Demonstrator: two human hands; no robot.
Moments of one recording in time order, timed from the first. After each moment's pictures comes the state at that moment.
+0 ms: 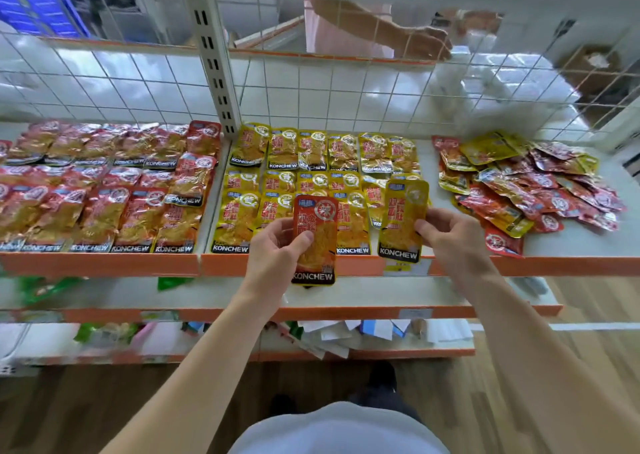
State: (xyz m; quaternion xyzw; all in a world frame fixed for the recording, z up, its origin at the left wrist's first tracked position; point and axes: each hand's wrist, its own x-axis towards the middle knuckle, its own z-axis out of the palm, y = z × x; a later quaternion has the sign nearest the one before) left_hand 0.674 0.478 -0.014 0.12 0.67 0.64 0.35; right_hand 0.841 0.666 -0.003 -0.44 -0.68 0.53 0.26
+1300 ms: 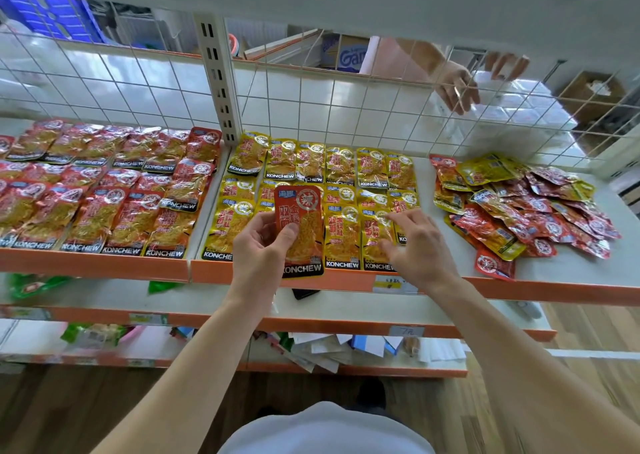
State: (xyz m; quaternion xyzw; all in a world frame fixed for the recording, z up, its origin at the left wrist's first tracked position) left_hand 0.674 0.488 -0.005 0.11 0.65 0.71 0.25; right_hand 0.819 0.690 -0.028 -0.34 -0.92 0.18 0.13
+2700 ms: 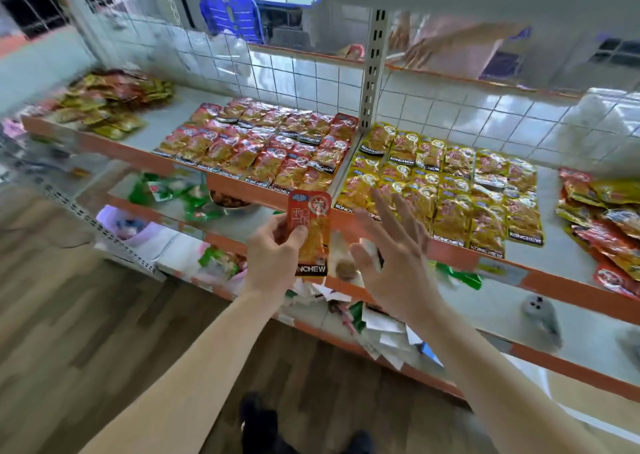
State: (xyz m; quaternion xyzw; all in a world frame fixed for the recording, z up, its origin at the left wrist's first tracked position) left_hand 0.696 0.306 0.021 0.03 0.74 0.66 0.10; right_hand 0.784 0.466 0.008 -0.06 -0.94 0.23 0.25
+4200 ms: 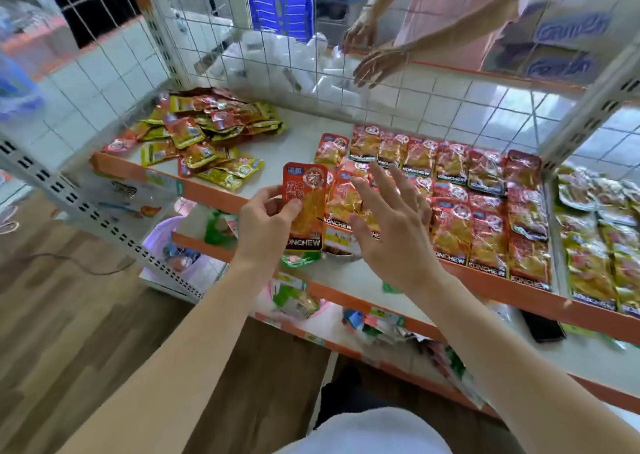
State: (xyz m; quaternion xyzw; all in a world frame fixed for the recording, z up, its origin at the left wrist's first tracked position) left_hand 0.331 0.075 0.022 0.00 0.73 0.67 0.13; right_hand 0.428 0.236 0.018 -0.09 -0.94 0.25 0.20
